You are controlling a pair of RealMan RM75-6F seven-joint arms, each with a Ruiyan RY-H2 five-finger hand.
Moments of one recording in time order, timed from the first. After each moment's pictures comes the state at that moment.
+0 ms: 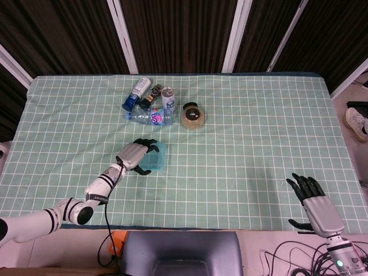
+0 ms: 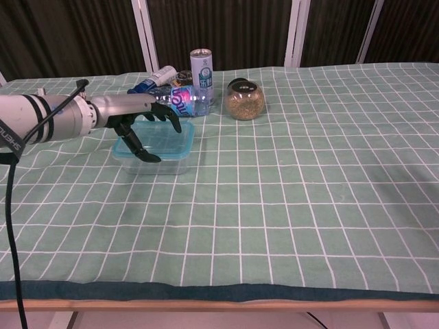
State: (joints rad) left arm -0.98 -1.50 -0.16 -1.28 1.02 0.60 0.05; right arm 0.11 -1.09 -0.05 -1.65 -1.60 1.36 -0.09
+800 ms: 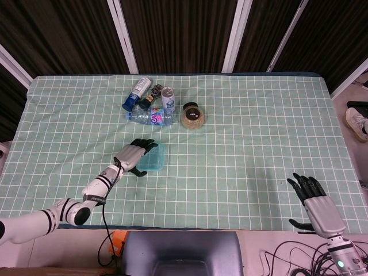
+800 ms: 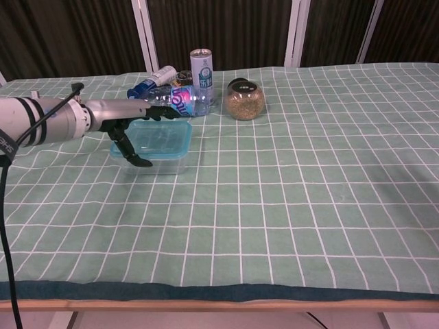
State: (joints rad) left arm -0.97 -1.49 -0.15 -1.29 1.03 0.60 0.06; right arm 0.11 -1.09 -0.05 -1.65 -1.60 1.37 -0.09
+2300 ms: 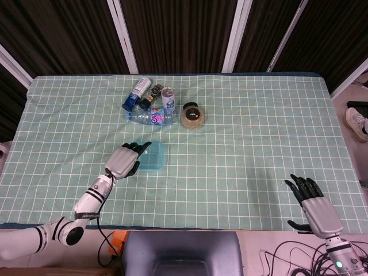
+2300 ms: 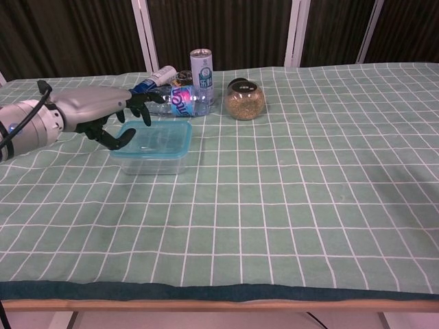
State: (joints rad) left arm -0.83 -1.48 -0.12 -1.41 1.14 0.91 0.32; right arm 0.11 -1.09 -0.06 -1.65 -1.61 1.36 -0.09
